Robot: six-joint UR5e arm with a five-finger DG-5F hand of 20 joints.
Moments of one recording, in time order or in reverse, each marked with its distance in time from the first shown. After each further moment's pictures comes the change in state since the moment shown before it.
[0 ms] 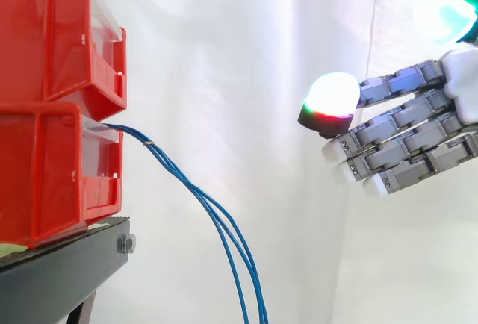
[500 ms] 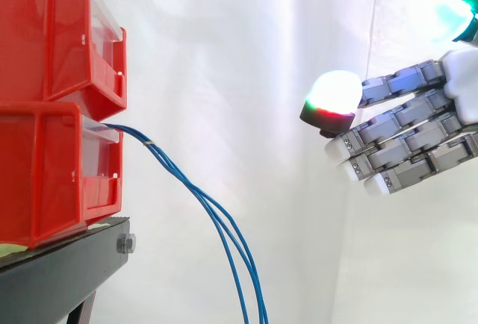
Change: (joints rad) arm 0.000 0.000 0.000 0.000 0.000 0.000
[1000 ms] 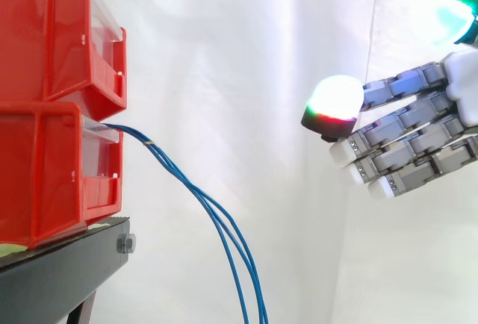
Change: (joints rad) arm 0.005 -0.002 0.000 -0.001 0.001 -0.010
